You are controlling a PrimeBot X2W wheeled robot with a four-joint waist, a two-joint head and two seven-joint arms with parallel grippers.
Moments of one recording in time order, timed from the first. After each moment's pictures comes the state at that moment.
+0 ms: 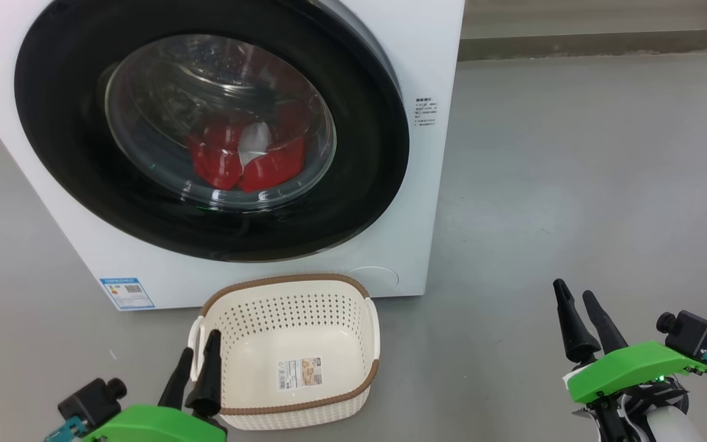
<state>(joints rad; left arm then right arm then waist) -0.13 0.02 -0.08 0.38 -0.88 -0.05 -0.09 -0.15 -0.03 -0.02 0.43 0.81 0.13 -0.09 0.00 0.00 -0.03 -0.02</state>
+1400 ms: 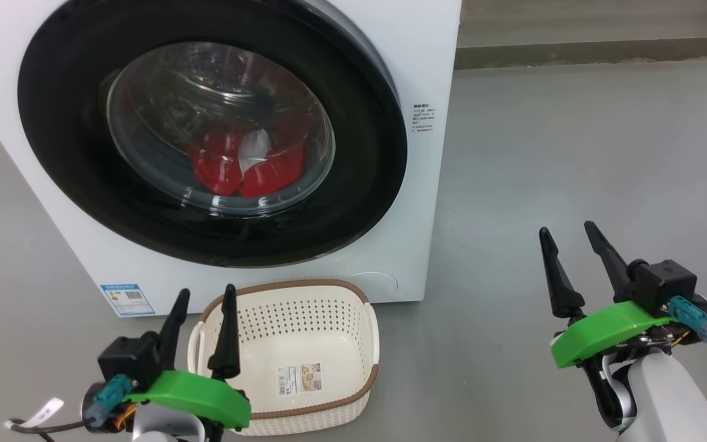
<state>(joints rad) -0.24 0.03 -0.13 0.38 -0.39 0.02 -0.21 -0.27 -0.04 -0.02 0.43 0.27 0.13 -0.21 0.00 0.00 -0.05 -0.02</state>
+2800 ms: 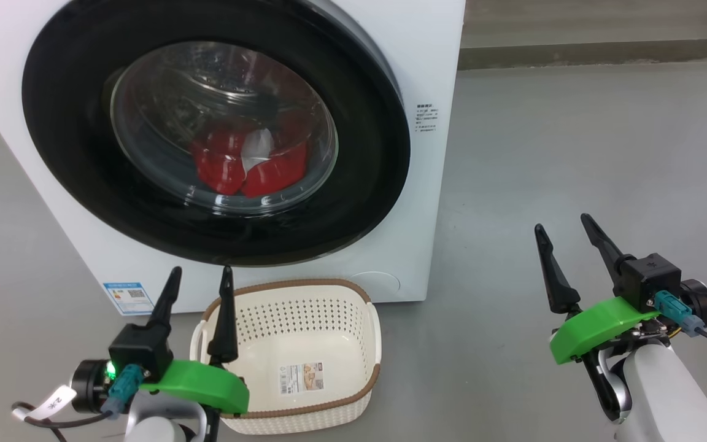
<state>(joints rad) -0.27 0.03 -0.13 0.38 -0.21 0.05 -0.25 -0.32 -0.05 -0.01 0.49 0.14 0.13 -0.26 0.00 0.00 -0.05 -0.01</state>
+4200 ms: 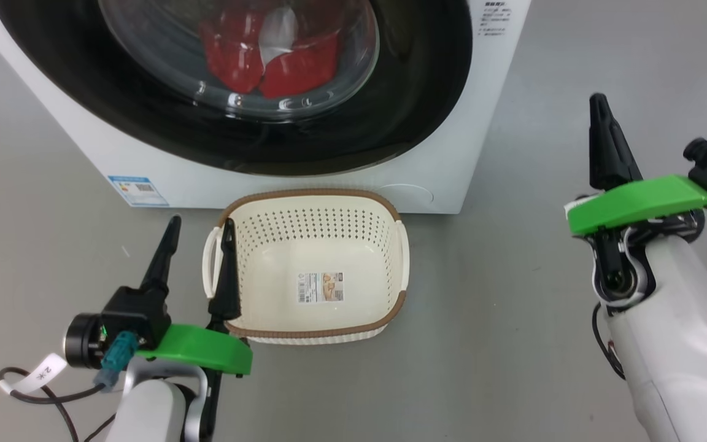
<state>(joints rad) -0.36 0.03 -0.14 0.32 -0.19 0.05 -0.25 -0.61 -0.06 0.00 0.60 0.70 0.13 -0.26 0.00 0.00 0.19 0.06</state>
